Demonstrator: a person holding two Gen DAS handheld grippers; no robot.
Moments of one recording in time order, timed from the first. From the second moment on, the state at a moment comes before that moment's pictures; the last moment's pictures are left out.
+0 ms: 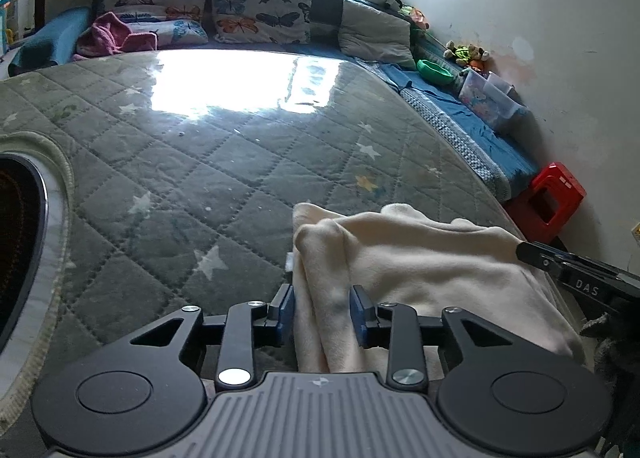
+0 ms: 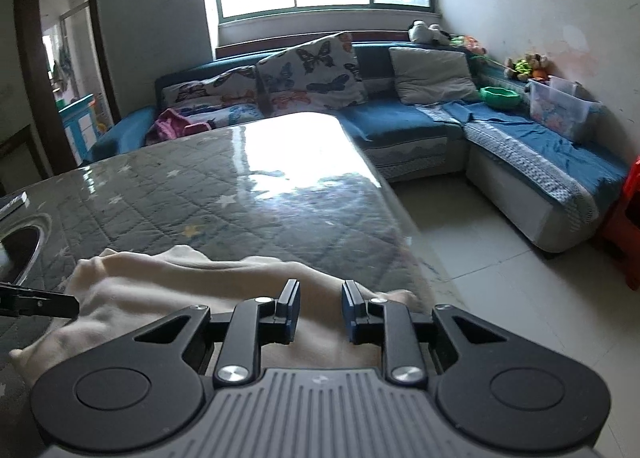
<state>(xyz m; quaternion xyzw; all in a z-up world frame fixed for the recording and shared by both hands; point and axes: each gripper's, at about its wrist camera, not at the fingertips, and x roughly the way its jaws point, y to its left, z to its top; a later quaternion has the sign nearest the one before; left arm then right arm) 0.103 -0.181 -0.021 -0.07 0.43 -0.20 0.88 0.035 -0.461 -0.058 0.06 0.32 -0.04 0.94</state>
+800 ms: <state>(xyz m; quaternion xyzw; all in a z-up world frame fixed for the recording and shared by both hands) 0.090 -0.179 -0.017 -0.05 0.42 -0.20 0.88 0.022 -0.423 -0.056 0.01 0.33 0.01 0.94</state>
